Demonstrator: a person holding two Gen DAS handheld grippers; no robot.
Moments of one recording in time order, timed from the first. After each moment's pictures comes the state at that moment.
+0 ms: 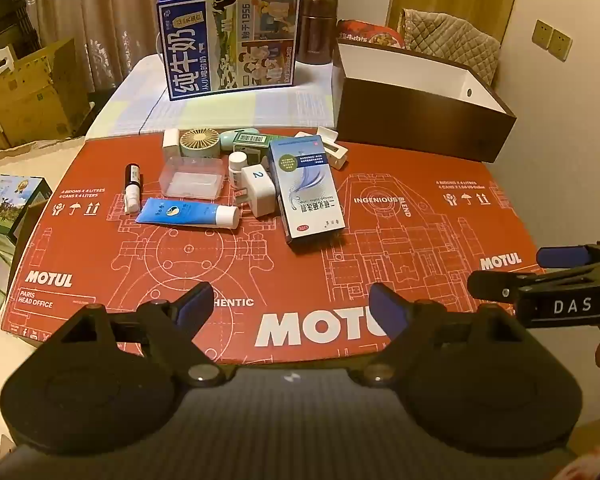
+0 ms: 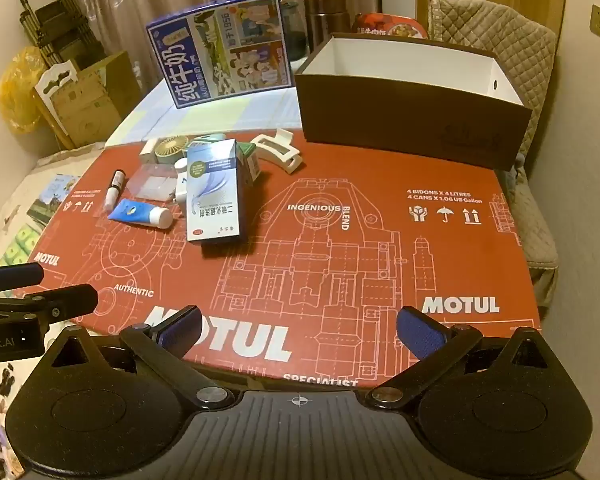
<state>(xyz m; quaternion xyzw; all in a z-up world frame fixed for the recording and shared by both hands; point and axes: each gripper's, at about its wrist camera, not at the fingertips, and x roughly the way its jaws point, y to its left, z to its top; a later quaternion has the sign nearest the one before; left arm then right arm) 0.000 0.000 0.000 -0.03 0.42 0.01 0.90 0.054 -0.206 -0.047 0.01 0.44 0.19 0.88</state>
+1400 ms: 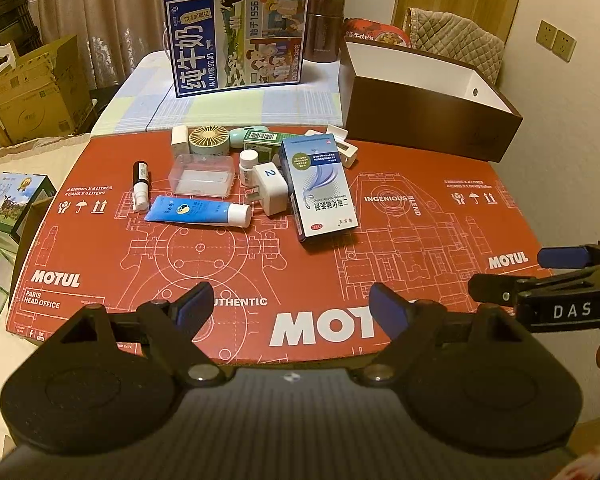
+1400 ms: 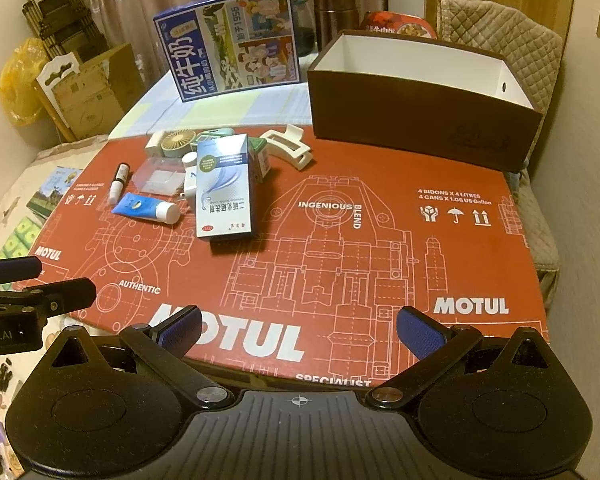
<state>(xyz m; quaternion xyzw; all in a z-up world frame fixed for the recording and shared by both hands) -0.003 0.006 0.000 -0.03 0.43 0.01 0.90 0.056 -0.190 -0.048 0.00 0.44 0.19 0.88</state>
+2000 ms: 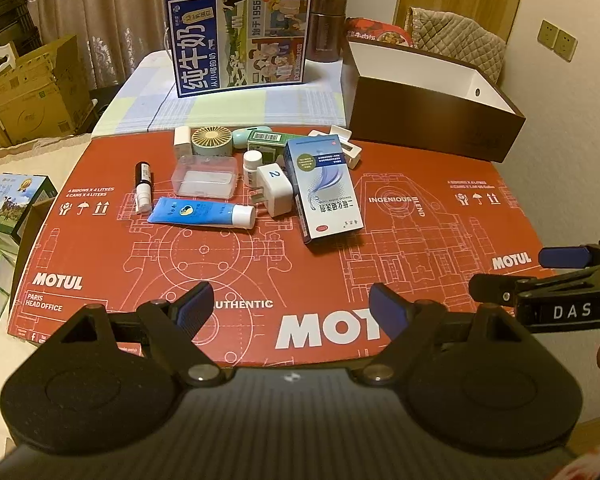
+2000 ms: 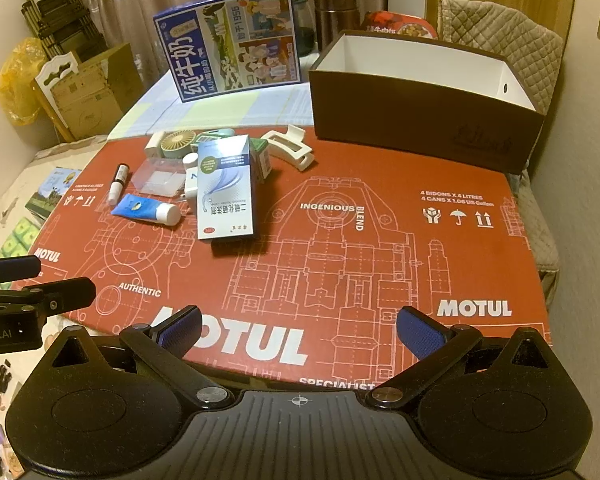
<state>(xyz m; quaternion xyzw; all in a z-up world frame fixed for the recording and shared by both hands) -0.005 0.014 -0.004 -0.03 0.43 0.01 0.90 0.057 -0.188 -0.048 0.00 0.44 0.19 0.88</state>
